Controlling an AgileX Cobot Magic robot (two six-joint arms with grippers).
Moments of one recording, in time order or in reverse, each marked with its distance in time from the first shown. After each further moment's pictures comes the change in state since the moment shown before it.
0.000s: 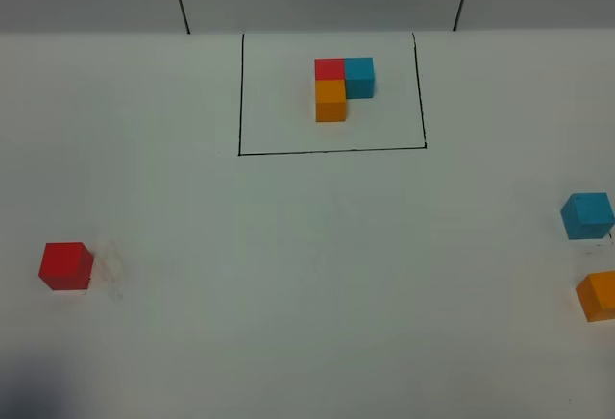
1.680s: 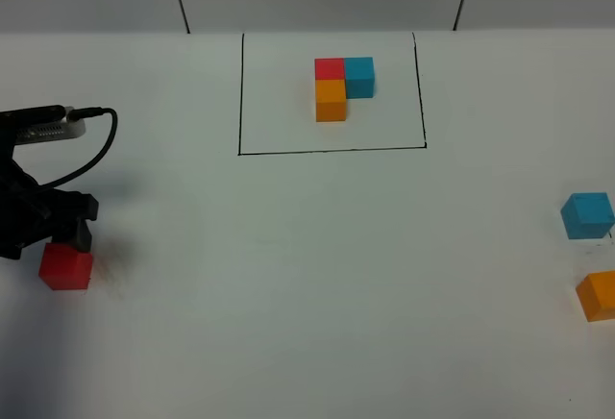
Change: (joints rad) left arm -0.002 1.252 -0.159 -0.208 -0.432 0.204; right arm 0.000 0.000 0.000 0.000 0.000 0.000
